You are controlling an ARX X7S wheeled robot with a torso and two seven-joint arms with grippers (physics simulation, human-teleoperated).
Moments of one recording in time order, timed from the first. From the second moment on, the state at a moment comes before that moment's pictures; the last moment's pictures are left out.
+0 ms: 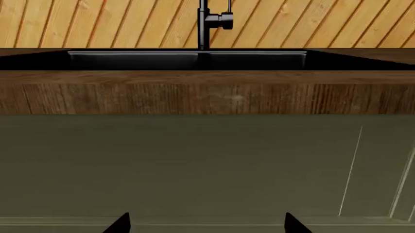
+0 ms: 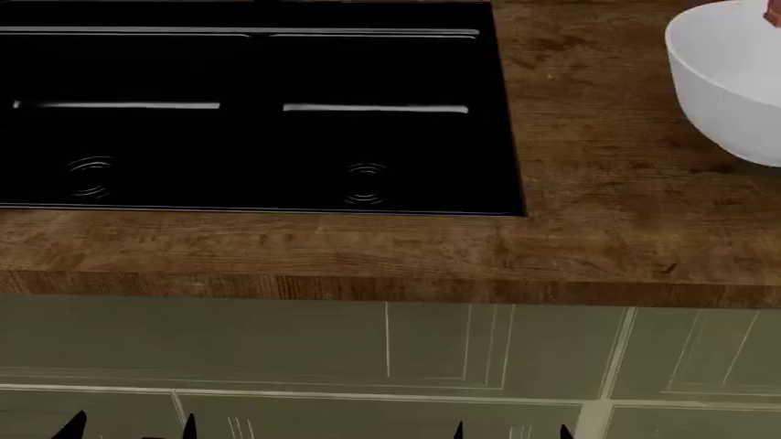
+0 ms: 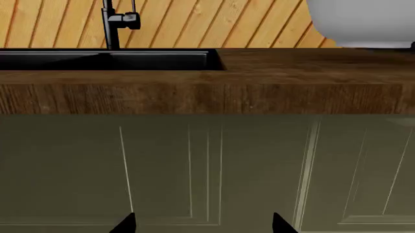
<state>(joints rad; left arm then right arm) 0.00 0.00 0.00 0.00 0.00 0.00 0.00 0.00 0.00 0.00 0.00 0.00 0.00 0.00</state>
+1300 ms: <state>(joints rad) -0.01 -0.11 0.12 0.00 -0.13 0.00 -0.11 0.01 0.12 -0.15 0.00 0.12 0.00 0.13</state>
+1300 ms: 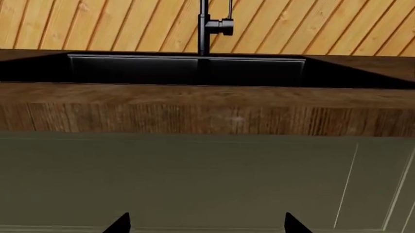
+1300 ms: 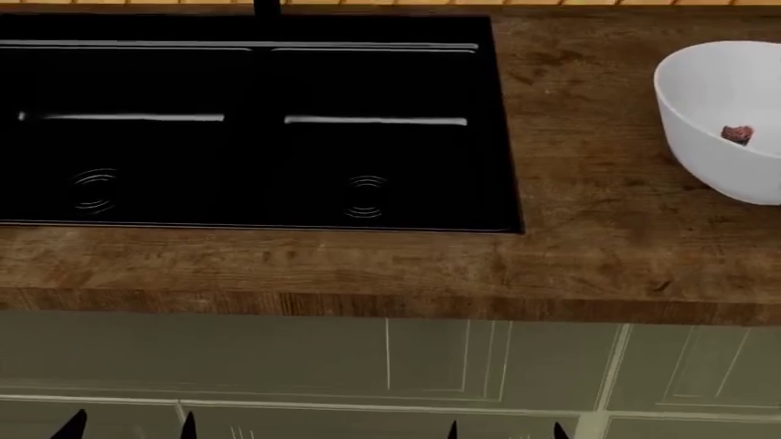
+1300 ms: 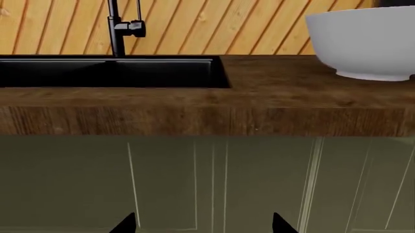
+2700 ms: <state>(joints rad) -0.01 -0.32 -0.03 0.57 -0.70 -0.36 -0.31 0.07 0.38 -0.08 -0.69 0.38 0.49 0.27</state>
